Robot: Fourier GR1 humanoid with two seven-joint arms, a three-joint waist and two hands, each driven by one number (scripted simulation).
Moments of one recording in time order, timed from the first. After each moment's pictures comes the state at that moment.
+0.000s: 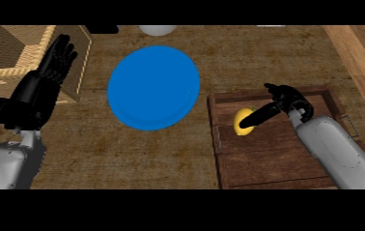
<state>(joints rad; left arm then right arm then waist) -0.26 0.38 -0.01 -1.62 0.14 0.04 0.11 -0.50 -0.46 0.41 -1.26 -0.15 -0.09 1.07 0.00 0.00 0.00</state>
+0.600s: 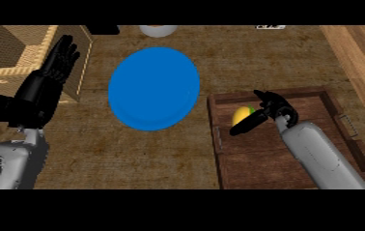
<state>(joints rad) -0.27 0.35 0.01 -1.59 0.11 0.01 0.10 -0.47 -0.36 0.39 -1.21 -0.09 -0.05 1.02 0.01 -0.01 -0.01</state>
